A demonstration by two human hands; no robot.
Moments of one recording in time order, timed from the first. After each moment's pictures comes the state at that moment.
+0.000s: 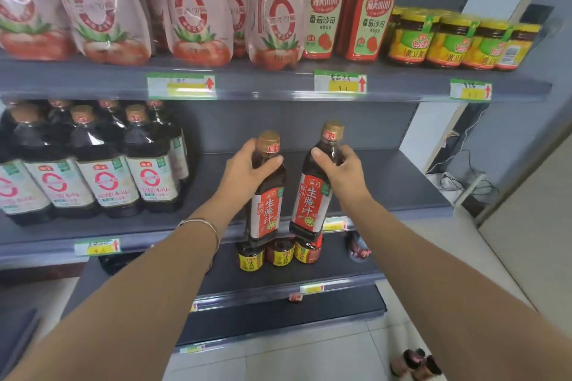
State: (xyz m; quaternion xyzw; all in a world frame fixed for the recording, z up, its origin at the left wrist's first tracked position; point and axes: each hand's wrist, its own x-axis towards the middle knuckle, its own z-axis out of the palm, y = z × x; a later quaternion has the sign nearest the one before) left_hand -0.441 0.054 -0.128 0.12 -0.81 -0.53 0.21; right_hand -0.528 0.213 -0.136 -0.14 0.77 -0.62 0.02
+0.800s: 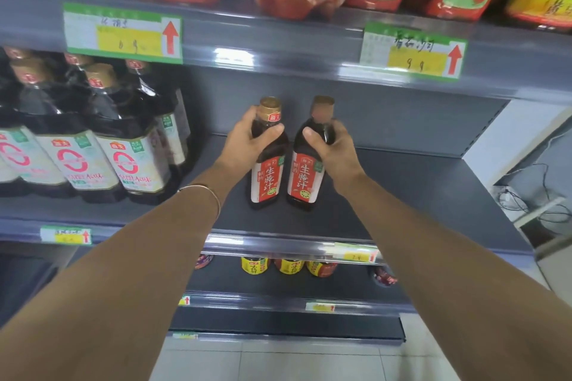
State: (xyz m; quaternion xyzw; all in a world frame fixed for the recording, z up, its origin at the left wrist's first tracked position) left_hand -0.561 -0.007 -0.183 0.13 -0.76 -0.58 0.27; right_hand -0.658 0.129 -0.191 -0.24 0.73 -0.63 0.12
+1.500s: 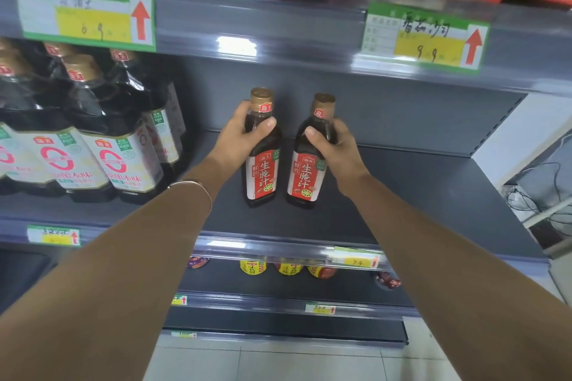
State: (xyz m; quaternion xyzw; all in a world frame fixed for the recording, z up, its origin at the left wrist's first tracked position) left_hand -0.573 -0.018 -0.193 0.14 -0.76 -0.59 0.24; right_hand -0.679 0.131 -0.204 -0.27 0.69 -0.65 0.17
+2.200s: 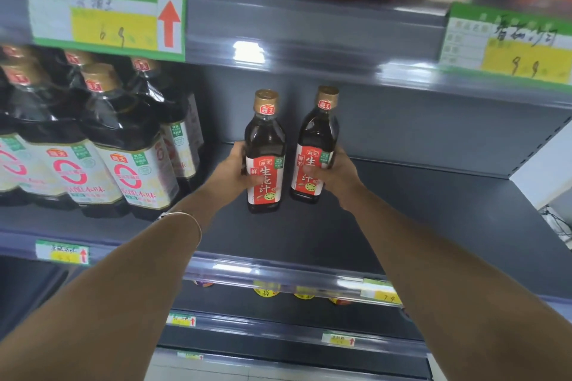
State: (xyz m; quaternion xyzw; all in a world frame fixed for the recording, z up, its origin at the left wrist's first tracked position) left_hand -0.560 -0.062 -0.230 0.26 -0.81 -0.52 0.12; right_hand -0.710 0.075 -0.253 -0.20 0.79 -0.54 0.21
